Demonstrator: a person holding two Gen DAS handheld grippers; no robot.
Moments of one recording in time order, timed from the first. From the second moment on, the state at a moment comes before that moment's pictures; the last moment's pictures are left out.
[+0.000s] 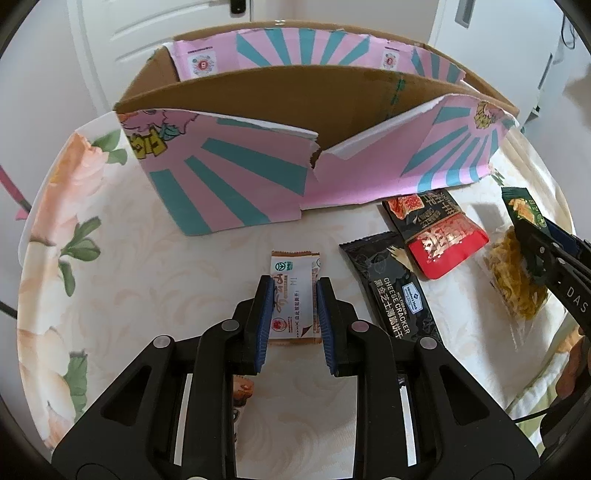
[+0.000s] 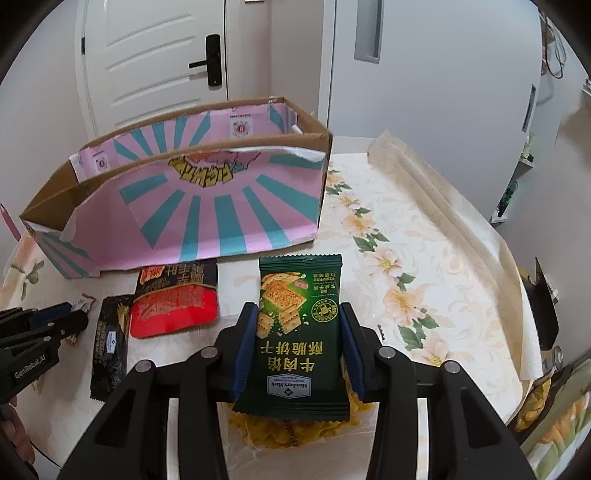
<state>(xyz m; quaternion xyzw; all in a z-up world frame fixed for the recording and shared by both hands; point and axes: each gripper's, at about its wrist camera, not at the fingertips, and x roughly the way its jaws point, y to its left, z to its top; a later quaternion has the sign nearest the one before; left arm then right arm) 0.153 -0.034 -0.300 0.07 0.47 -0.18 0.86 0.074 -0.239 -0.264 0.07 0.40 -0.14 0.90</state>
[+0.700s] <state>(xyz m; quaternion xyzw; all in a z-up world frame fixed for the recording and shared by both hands) 0.120 -0.020 -0.198 0.01 0.43 -0.15 0.89 0.067 -0.249 -0.196 0.06 0.36 -0.10 0.92</state>
